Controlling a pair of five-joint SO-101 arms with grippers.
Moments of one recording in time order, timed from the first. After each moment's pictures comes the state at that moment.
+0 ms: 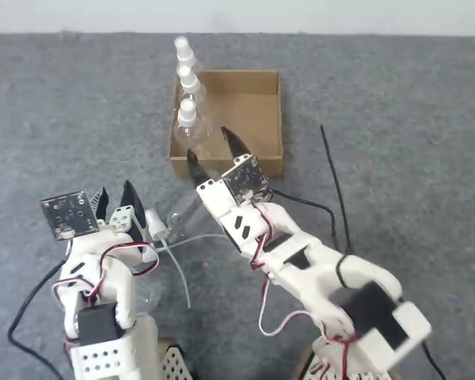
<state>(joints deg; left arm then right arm) -16.5 -99.4 87.8 50.4 11.6 -40.1 -3.1 60.3 -44.5 3.3</state>
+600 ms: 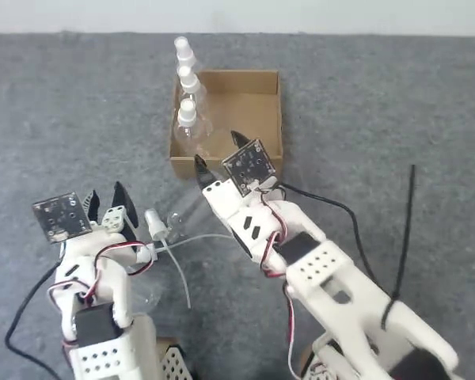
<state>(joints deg) -20.7 -99.4 87.8 50.4 11.6 -41.5 -32.3 60.5 -3.3 3.3</state>
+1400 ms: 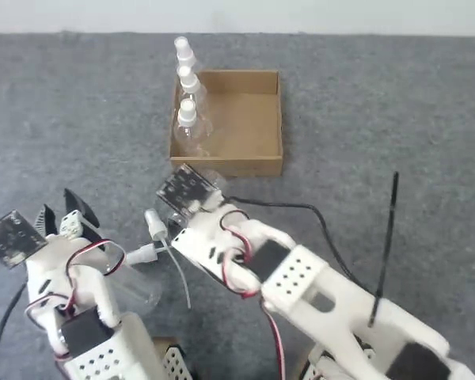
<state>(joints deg) -34.8 -99.4 85.4 50.4 17.5 -54.5 -27.2 46.9 30.6 3.3</state>
